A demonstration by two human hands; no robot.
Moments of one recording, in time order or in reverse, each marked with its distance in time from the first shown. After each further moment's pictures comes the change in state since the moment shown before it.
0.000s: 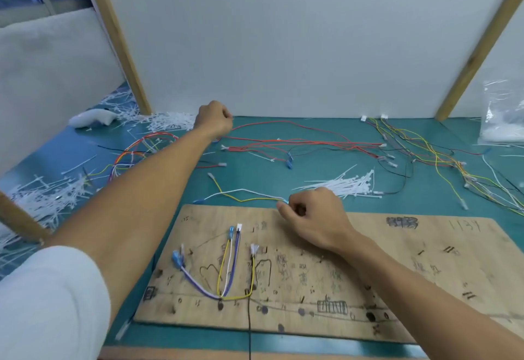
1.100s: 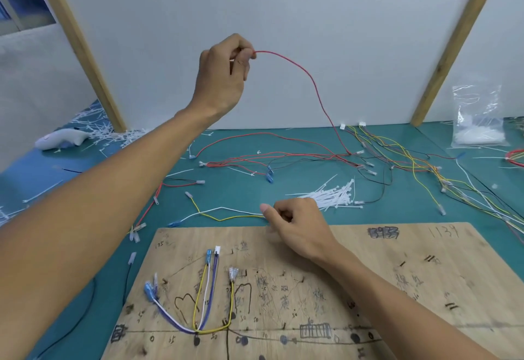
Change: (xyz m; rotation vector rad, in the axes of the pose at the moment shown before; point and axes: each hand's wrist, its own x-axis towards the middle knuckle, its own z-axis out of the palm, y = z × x) left_hand -0.034 0.134 -0.053 -0.366 0.285 0.661; right_hand 0.004 0.003 -0.004 0.294 0.010 0.131
